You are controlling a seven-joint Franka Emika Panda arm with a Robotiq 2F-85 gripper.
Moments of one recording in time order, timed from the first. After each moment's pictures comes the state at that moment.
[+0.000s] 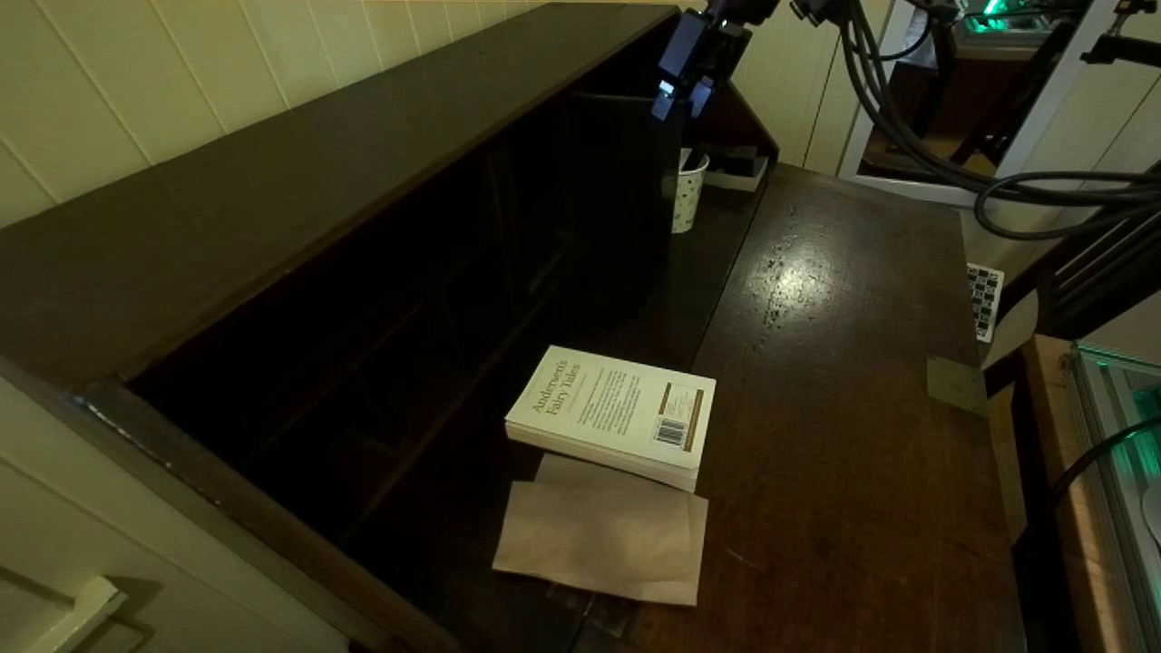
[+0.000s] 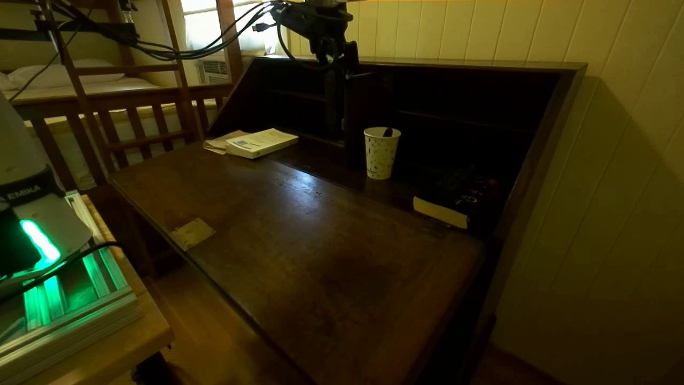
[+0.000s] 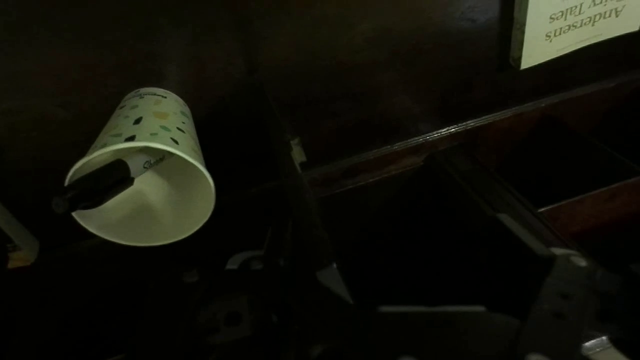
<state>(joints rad) -0.14 0.06 -0.21 -2.14 0.51 2.44 -0.51</state>
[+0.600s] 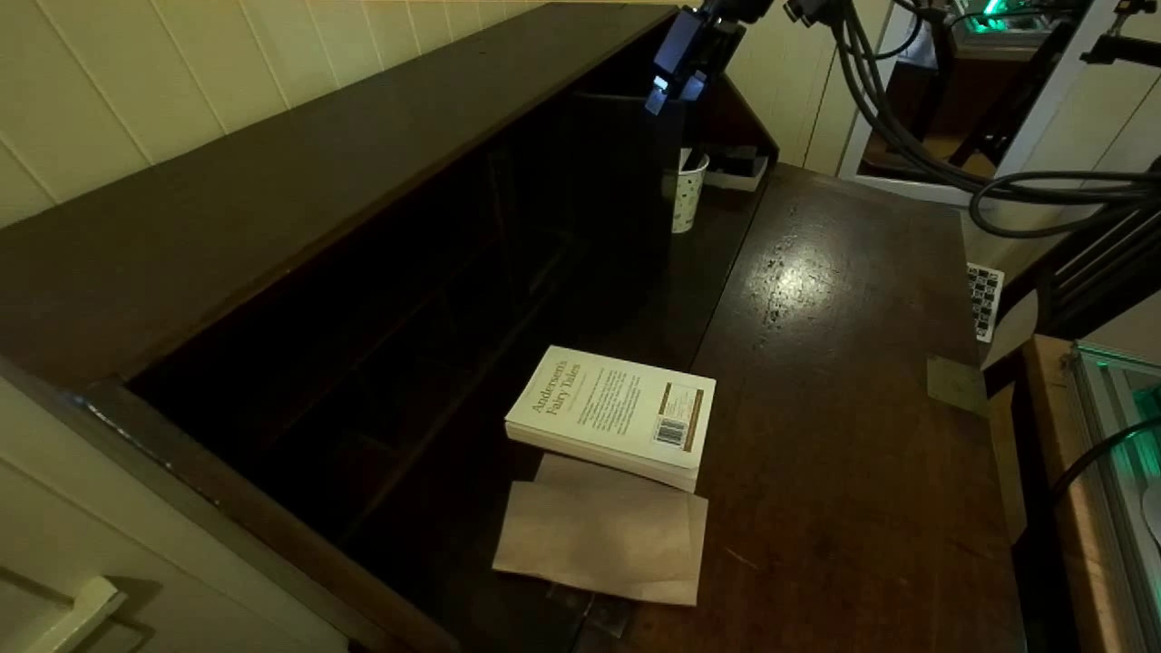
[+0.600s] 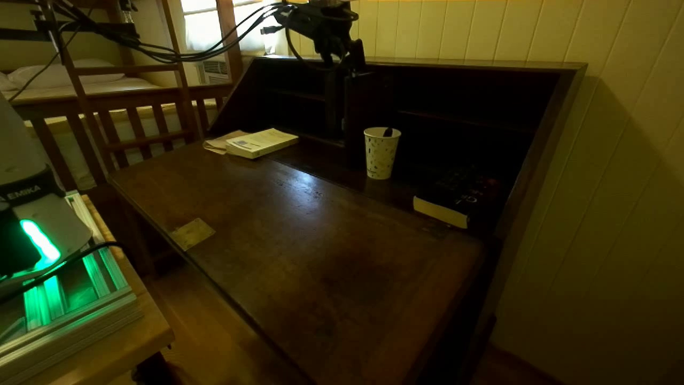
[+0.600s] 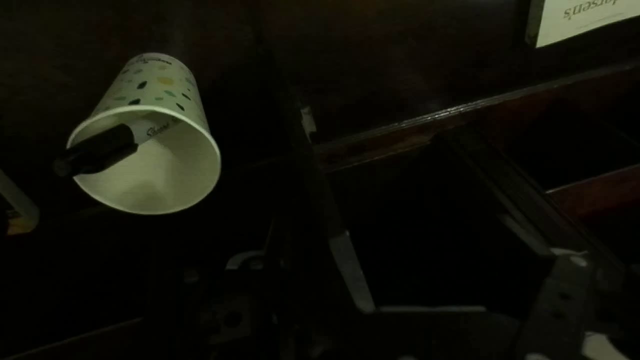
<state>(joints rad) -0.16 0.08 -0.19 -2.13 0.55 2.49 -0.57</state>
